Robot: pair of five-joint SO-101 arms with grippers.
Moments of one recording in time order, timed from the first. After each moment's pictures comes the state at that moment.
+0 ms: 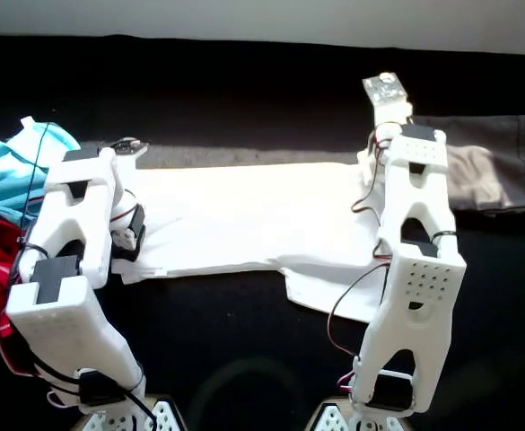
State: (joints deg) left arm -18.4 21.8 11.2 78.5 -18.2; right arm 5.0 44.8 -29.2 59.3 24.3
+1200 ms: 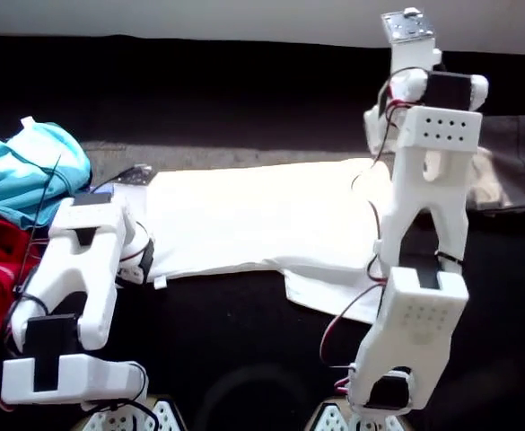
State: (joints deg) left arm -13.0 -3.3 42.0 61.0 -18.0; right arm -0.8 25.6 -50.3 100.5 17.1
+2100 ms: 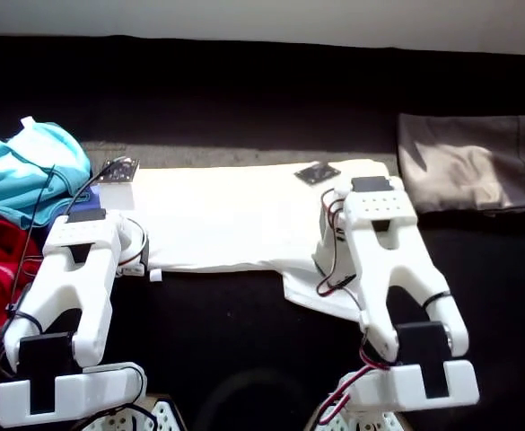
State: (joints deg) left arm -15.0 -5.1 48.1 47.4 -9.3; right arm -11.0 -4.3 26.9 79.9 25.7
